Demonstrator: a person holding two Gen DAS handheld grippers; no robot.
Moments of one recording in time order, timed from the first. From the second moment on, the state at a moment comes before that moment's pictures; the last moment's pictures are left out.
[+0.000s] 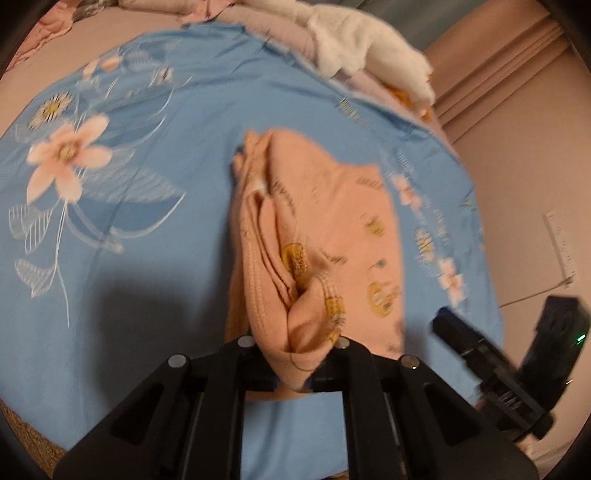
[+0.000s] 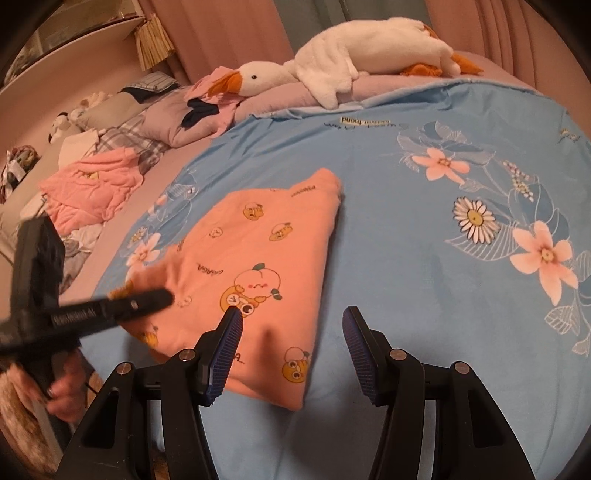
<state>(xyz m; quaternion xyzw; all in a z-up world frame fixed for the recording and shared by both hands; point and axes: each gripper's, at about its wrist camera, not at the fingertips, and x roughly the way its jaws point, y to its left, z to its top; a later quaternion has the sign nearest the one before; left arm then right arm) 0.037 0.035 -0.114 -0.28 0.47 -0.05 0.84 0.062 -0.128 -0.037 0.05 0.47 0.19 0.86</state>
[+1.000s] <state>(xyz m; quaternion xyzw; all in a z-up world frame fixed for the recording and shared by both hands) 0.081 0.036 -0.138 -0.24 0.51 -0.10 0.82 0.106 -0.111 -0.087 0.12 0.54 0.19 0.81</state>
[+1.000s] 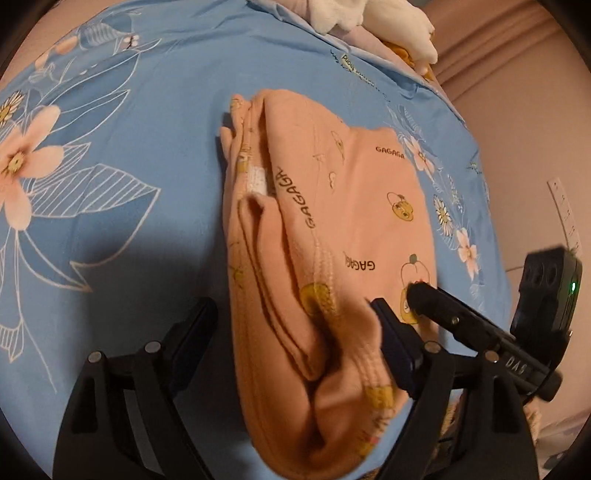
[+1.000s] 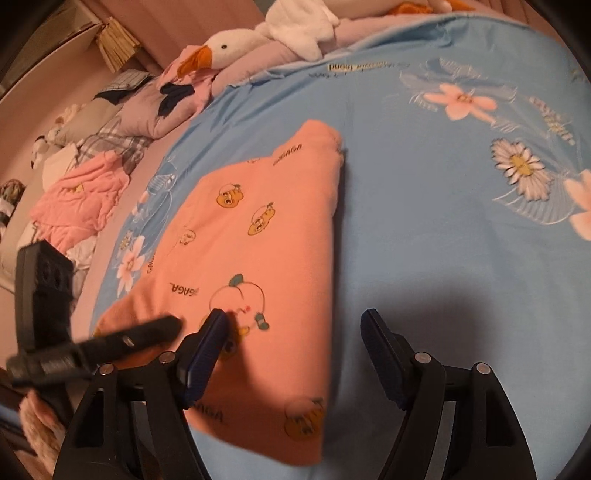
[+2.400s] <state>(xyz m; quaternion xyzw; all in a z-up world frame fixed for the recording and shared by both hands) 0.098 -0.054 -0.089 -0.14 0.42 -0.13 0.88 0.120 -0.179 -0.043 0.08 0.47 0.12 0.87</state>
